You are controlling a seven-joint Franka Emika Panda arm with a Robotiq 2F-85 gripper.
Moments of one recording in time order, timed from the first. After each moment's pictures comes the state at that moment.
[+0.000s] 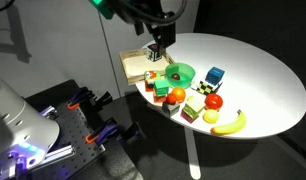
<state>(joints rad) -0.10 -0.63 -0.43 -2.74 0.03 2.30 -0.36</state>
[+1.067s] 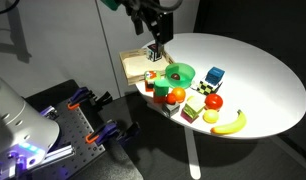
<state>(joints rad) -0.10 -0.57 -0.34 -2.72 0.04 2.30 -0.31</state>
